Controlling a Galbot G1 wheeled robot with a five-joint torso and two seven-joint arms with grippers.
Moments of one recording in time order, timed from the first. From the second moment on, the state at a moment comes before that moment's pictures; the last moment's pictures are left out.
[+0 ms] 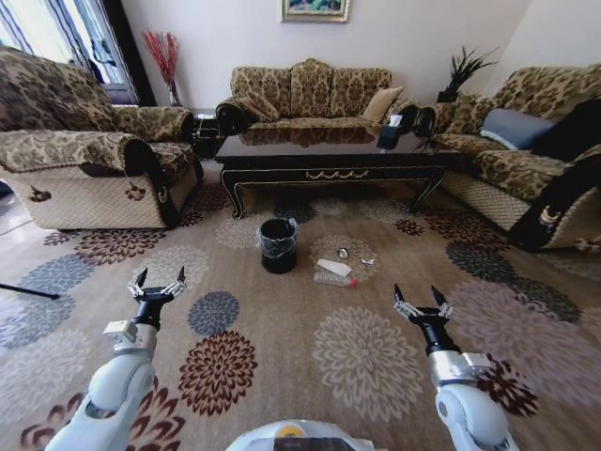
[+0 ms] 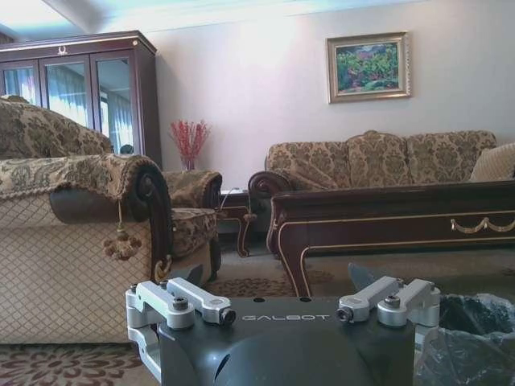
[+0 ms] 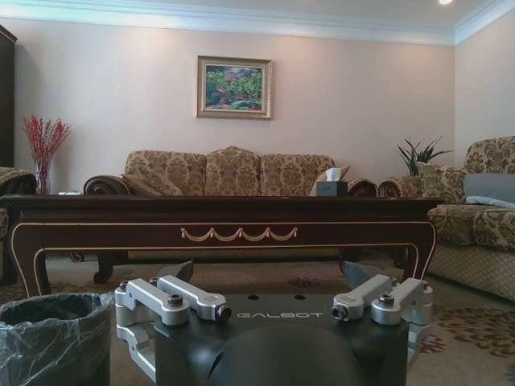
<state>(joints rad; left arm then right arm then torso) 1.52 -1.08 -0.73 -2.07 -0.46 -0.01 -0.18 -1.65 1.31 0.80 2.09 0.37 0.14 -0.04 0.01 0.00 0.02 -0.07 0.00</state>
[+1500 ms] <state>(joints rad) 1.51 -1.07 -0.71 -2.06 -0.46 0.00 -0.18 -1.65 1.32 0.80 2.08 0.35 0.15 -0.04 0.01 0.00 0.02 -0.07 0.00</state>
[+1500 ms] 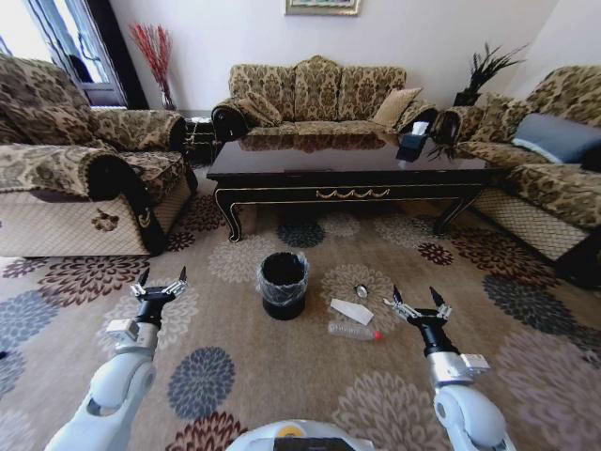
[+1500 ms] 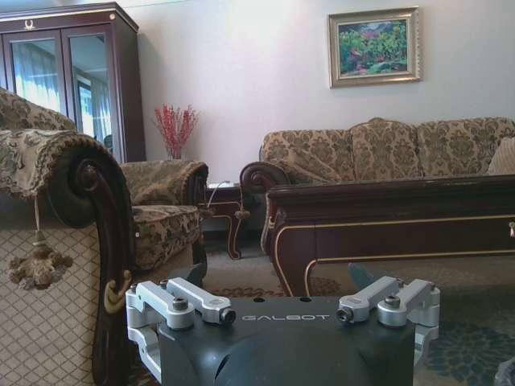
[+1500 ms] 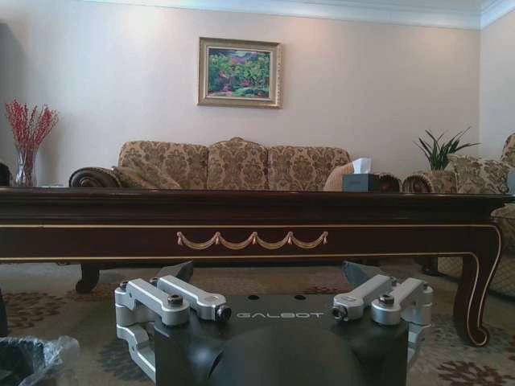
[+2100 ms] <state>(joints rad) 1.42 -0.99 -0.50 -2.13 -0.52 0.21 -0.29 -1.62 1.31 0.75 2.07 0.37 0.14 0.02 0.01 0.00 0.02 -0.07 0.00</state>
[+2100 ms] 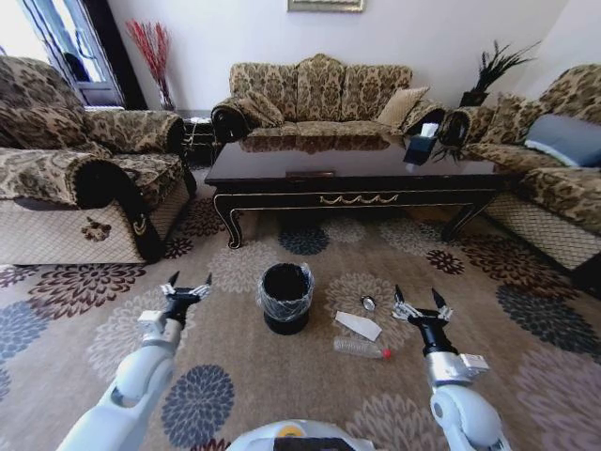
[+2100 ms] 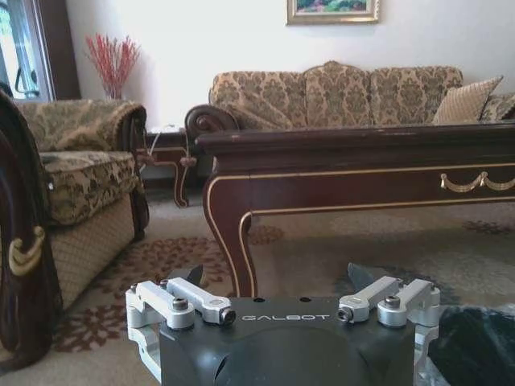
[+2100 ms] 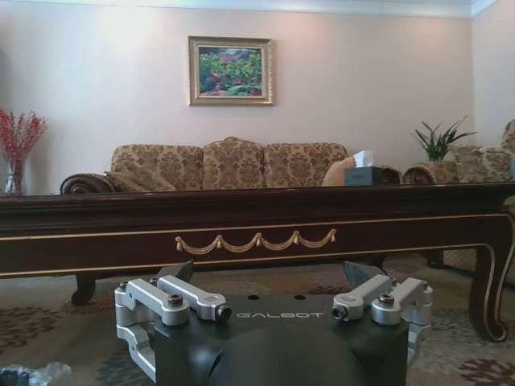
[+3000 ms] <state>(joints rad) 0.63 -0.97 0.07 -1.90 -1.45 0.71 -0.93 -1.63 1.30 0.75 2.07 0.37 0.14 0.04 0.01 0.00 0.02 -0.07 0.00</state>
